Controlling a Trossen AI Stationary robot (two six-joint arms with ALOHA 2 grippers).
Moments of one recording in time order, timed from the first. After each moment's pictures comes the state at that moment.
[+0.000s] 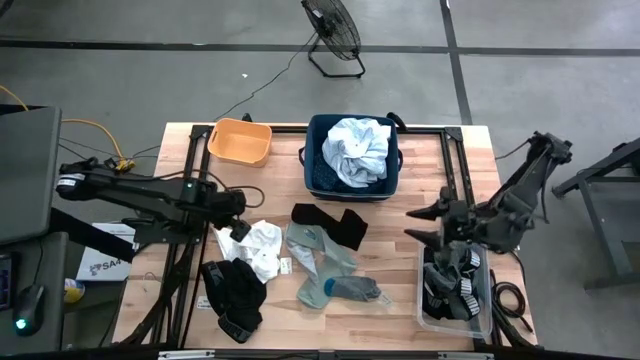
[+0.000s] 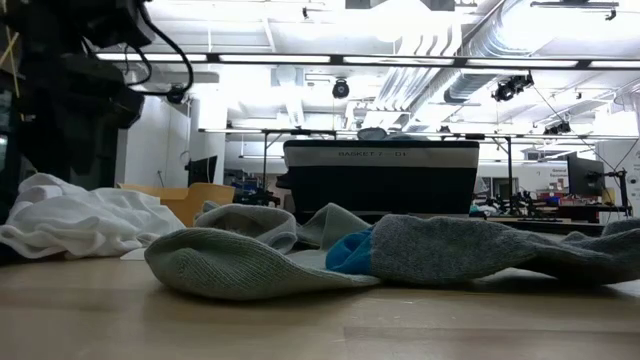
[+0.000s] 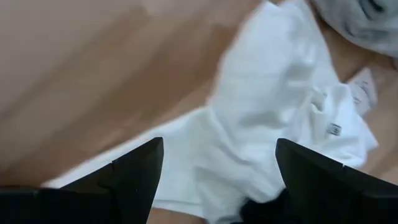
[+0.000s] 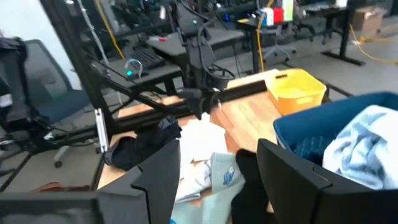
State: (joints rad) left arm -0.04 0.92 0.57 -0.83 0.09 -1.01; right arm 0.82 0.80 0.78 -0.26 0.97 0.49
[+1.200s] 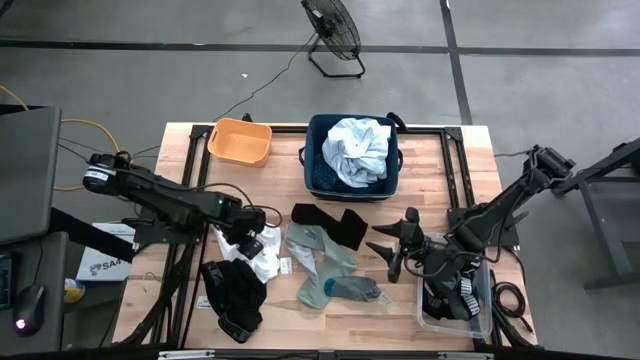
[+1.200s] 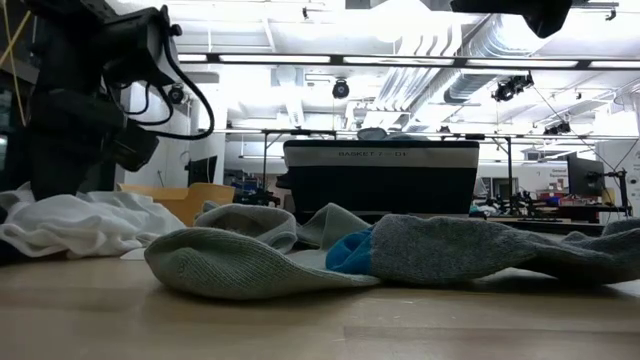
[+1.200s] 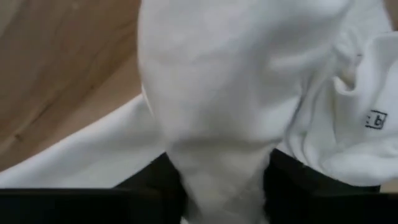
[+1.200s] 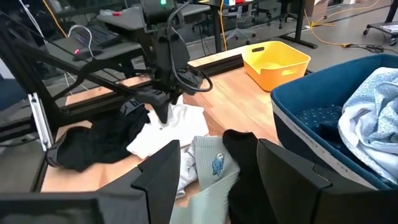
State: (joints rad) left arm -0.14 1.28 0.57 -0.60 0.22 -1.02; right arm 0.68 1.23 0.78 0.00 0.97 0.58
